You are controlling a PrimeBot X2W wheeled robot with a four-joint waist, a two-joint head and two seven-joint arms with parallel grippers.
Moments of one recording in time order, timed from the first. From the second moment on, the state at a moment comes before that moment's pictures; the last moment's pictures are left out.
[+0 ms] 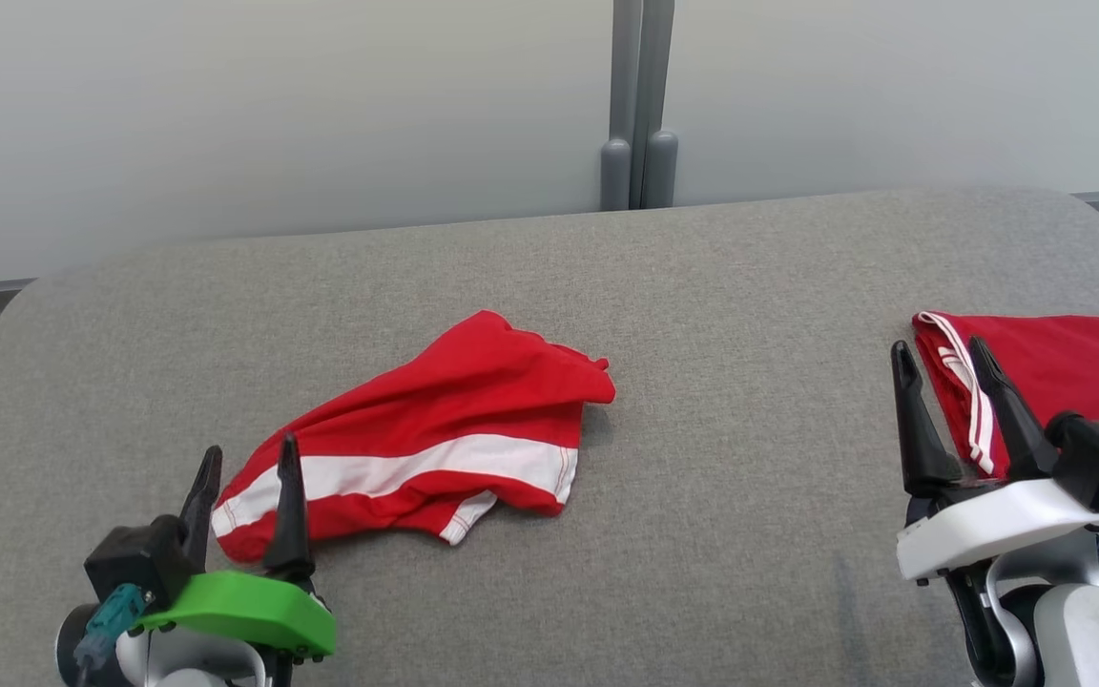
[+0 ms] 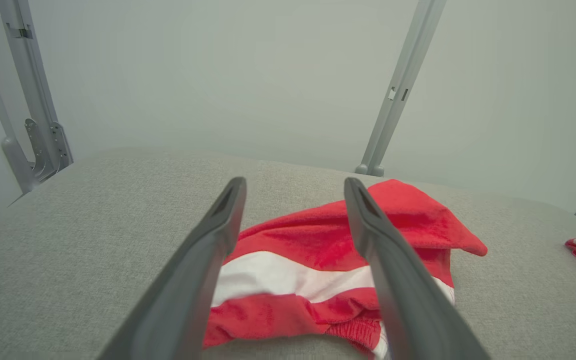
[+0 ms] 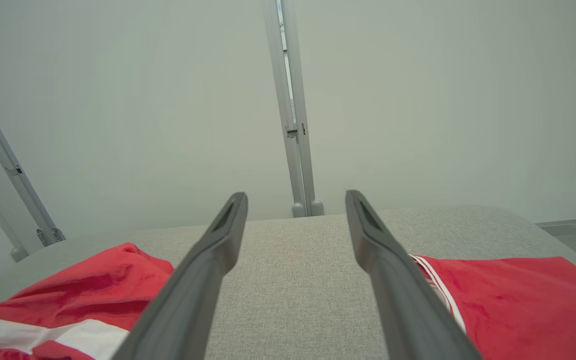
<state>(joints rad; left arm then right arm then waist) -0.13 0.37 -0.46 0.14 -0.71 0.27 -0.26 -0.06 -0.05 -0.05 -0.07 0.21 0.13 -0.04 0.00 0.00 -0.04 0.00</state>
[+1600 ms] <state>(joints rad) 0.02 0.34 -0.44 0.08 -0.67 0.28 -0.25 -0.04 -0.05 0.09 0.13 0.36 0.13 0.02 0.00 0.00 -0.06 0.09</state>
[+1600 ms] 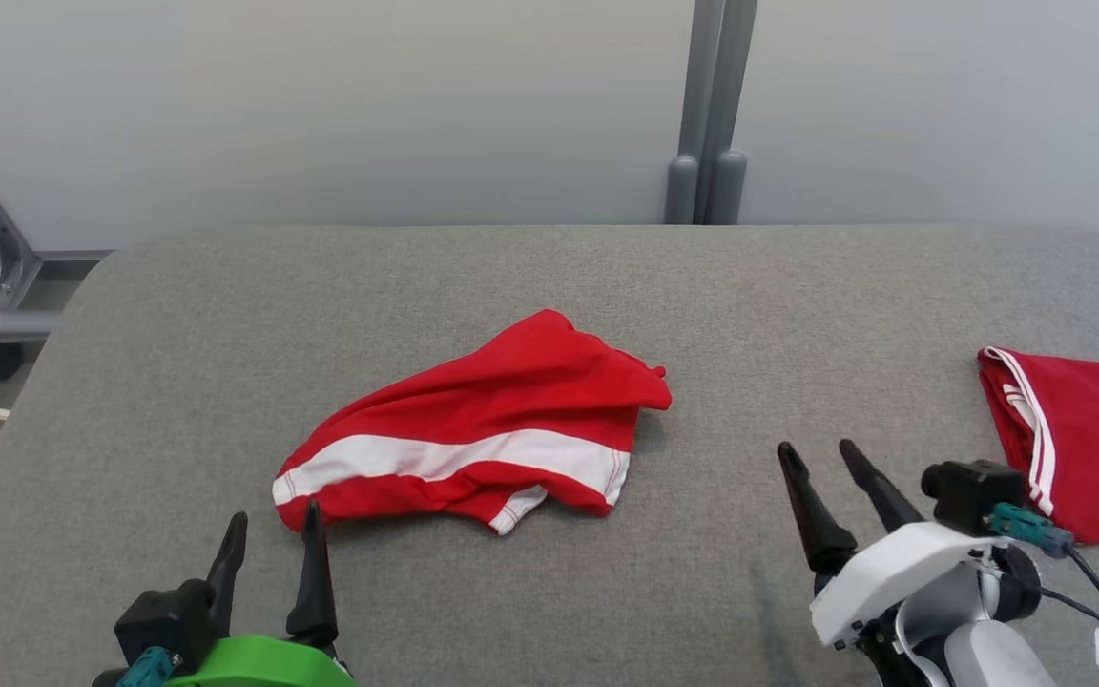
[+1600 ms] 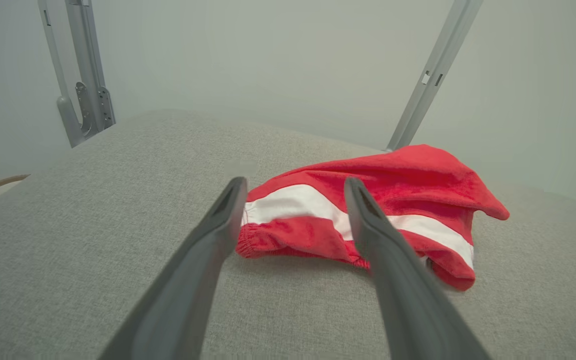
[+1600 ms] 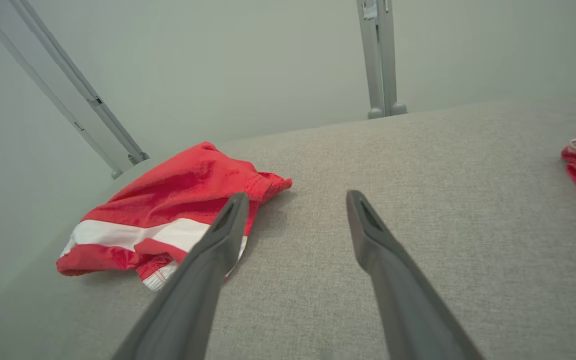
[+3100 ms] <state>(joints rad) -0.07 0.29 -0.49 0.10 -0.63 0.26 -0.25 -0.52 -0.05 0.42 0.89 0.77 0.13 -0.08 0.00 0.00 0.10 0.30</state>
